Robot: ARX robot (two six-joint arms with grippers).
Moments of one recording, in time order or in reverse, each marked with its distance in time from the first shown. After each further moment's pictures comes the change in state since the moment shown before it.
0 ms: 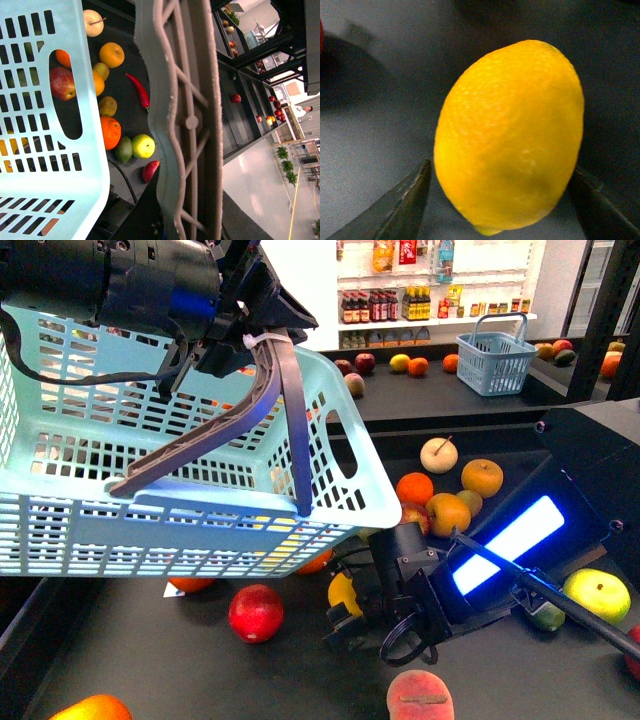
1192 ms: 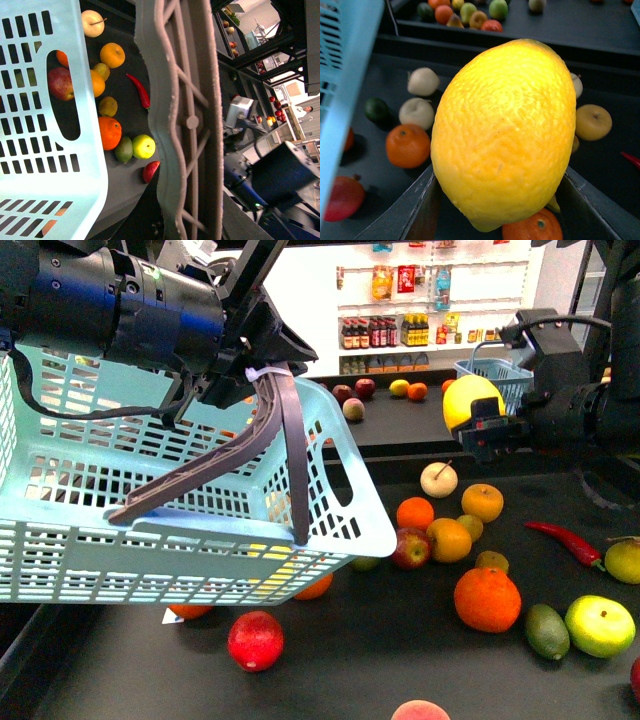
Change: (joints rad) left arm 0.000 0.000 0.000 0.000 -0.001 0.000; right arm -0.255 -0.929 -0.719 0.254 -0.197 0.149
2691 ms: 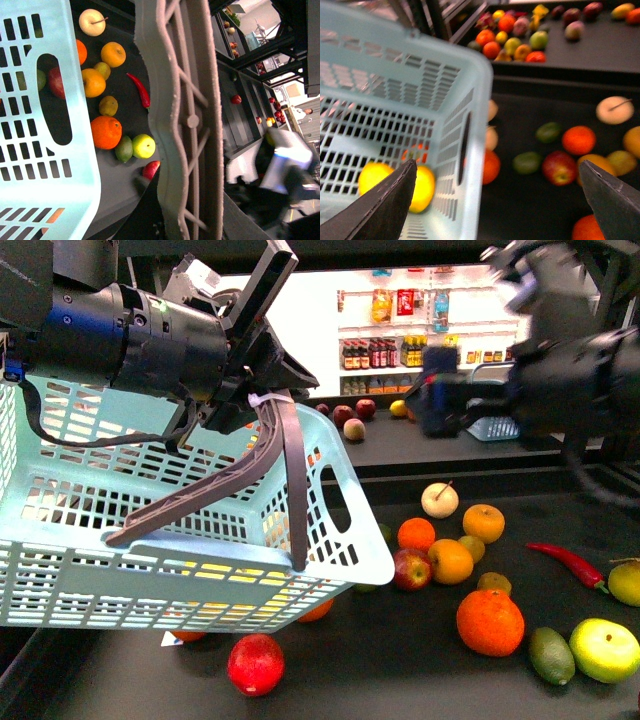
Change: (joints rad) left arm 0.001 0.001 0.000 0.000 0.001 -0.007; right arm 0.130 -0.295 -0.198 -0.009 0.080 0.141
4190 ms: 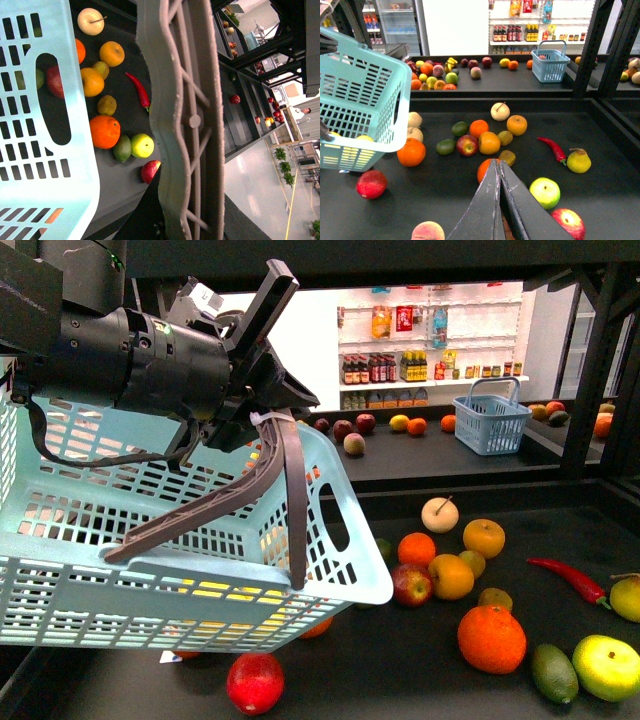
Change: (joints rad) left arm -0.001 0.000 0.000 0.000 0.000 -0.006; right arm -0.179 -1.492 -0.974 -0.333 0.170 -0.062
